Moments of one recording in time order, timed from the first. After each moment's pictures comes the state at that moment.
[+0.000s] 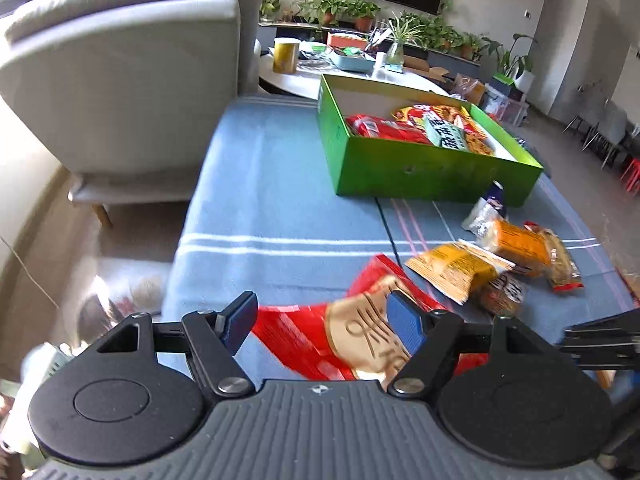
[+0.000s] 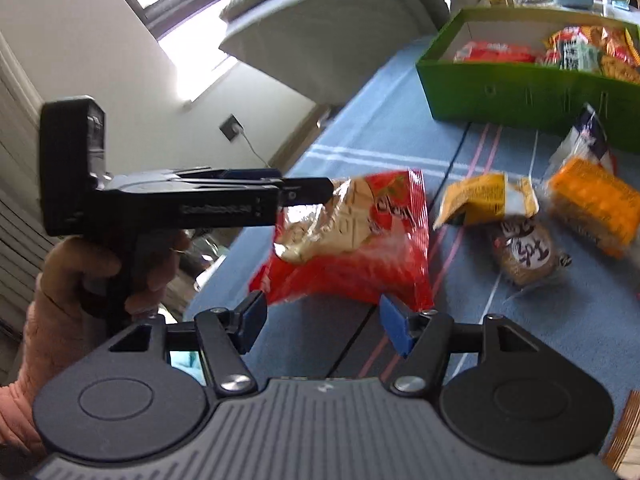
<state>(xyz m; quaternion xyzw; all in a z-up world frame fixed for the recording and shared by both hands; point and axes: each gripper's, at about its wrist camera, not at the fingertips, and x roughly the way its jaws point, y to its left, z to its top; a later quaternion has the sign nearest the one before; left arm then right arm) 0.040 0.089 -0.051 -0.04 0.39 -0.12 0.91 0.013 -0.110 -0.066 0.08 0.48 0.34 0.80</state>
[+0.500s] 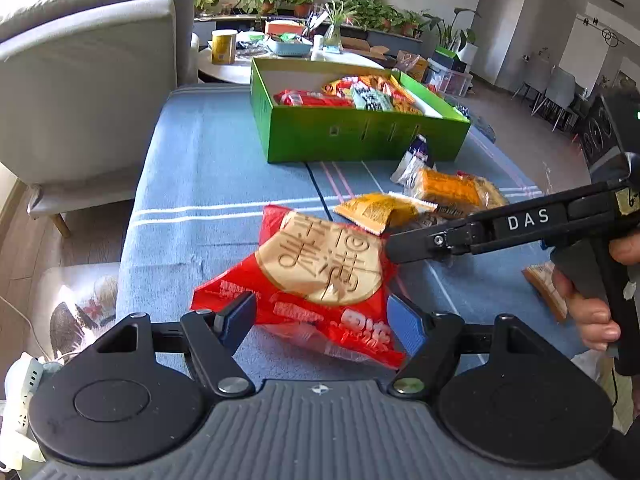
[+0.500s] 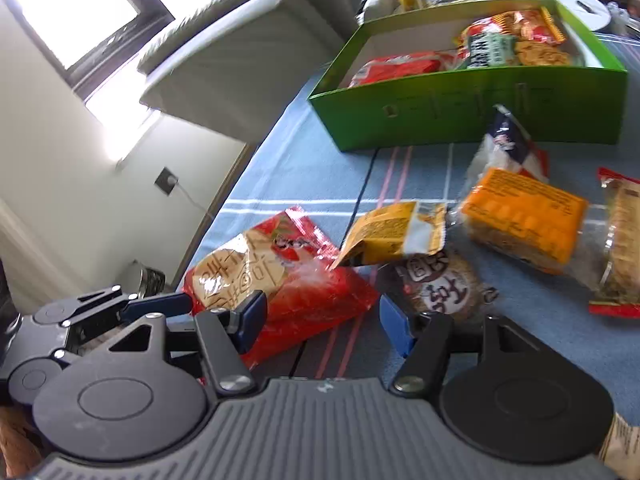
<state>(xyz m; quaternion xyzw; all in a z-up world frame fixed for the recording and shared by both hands) -0.002 0.076 -0.044 -0.01 0.39 -0.21 0.90 0.044 -0.144 -0.073 0.15 0.47 0.23 0.84</state>
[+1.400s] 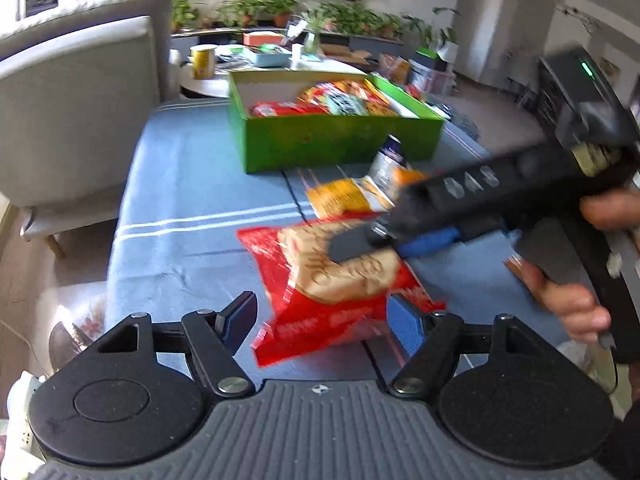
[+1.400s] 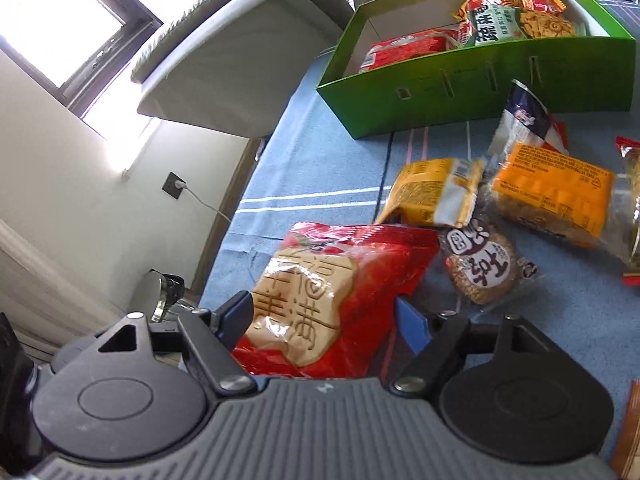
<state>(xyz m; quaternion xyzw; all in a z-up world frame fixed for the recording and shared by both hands) -0.010 0.065 -0.041 0.01 0.37 -0.22 0.90 0.050 -0.130 -0.067 0.19 0.50 0.23 0.81</state>
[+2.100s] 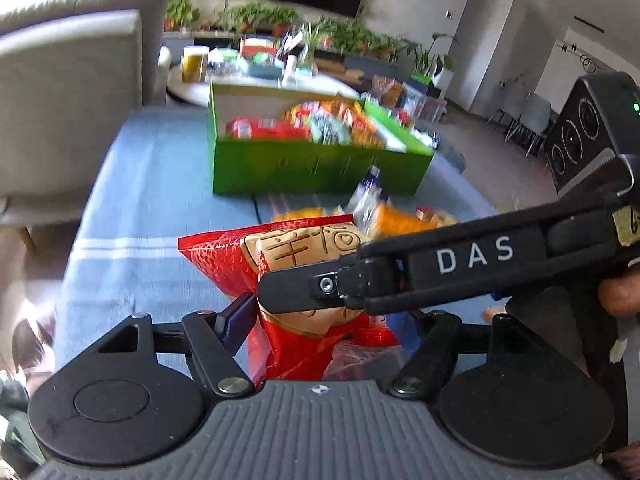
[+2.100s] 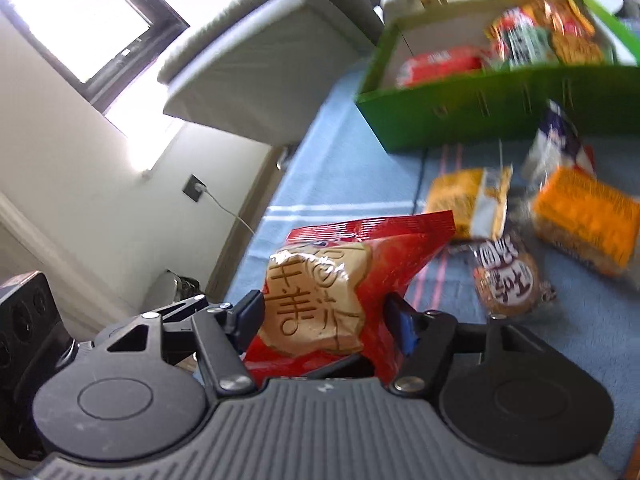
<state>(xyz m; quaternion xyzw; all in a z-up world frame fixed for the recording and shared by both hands) 0.007 0.041 -0.033 -0.04 0.35 -0.24 0.90 0.042 -0.120 -0.050 0.18 0.46 0.26 0.83</state>
